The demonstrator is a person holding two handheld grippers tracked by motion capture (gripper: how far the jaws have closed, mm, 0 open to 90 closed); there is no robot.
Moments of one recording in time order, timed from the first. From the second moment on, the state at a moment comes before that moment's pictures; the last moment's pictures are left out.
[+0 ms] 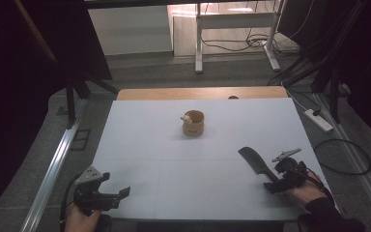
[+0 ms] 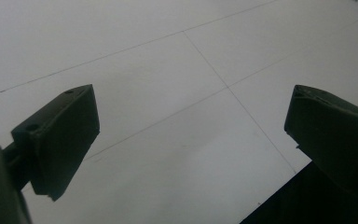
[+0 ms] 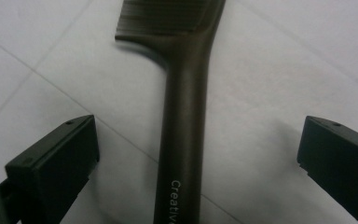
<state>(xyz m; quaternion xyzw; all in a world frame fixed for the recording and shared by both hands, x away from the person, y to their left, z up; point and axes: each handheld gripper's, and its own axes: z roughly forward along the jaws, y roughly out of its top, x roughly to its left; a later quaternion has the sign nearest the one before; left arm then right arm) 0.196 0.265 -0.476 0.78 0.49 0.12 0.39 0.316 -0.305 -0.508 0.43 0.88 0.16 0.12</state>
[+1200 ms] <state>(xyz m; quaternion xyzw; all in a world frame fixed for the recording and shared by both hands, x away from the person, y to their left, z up) 0.196 0.265 -0.476 0.78 0.49 0.12 0.38 0.321 -0.300 -0.491 0.44 0.88 0.15 0.09</state>
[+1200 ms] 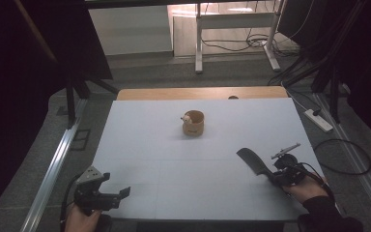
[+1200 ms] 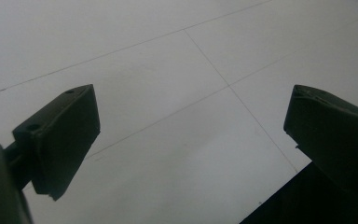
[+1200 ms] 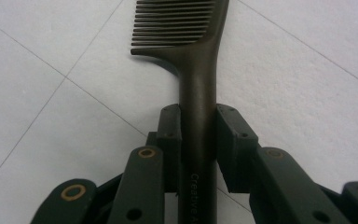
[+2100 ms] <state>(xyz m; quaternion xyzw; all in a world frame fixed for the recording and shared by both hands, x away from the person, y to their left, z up) 0.195 0.267 -0.475 0.77 0.48 0.12 0.39 0.313 -0.305 -0.482 0.42 0.88 0.21 0.10</state>
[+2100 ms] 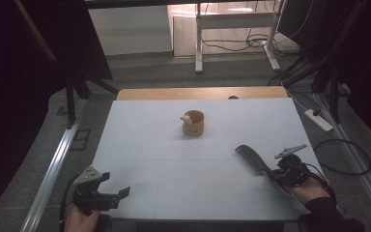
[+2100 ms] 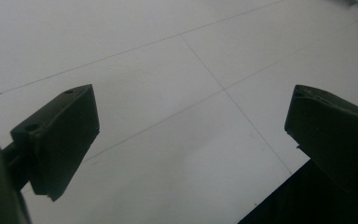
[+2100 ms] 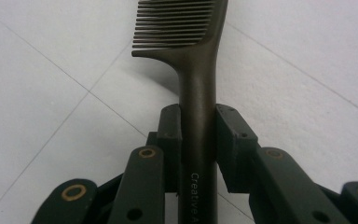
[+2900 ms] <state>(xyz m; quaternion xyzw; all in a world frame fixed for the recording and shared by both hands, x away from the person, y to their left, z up) 0.204 0.250 -0.466 0.78 0.43 0.09 0.44 0.300 -0.299 -0.464 0.37 0.88 0.28 0.14</state>
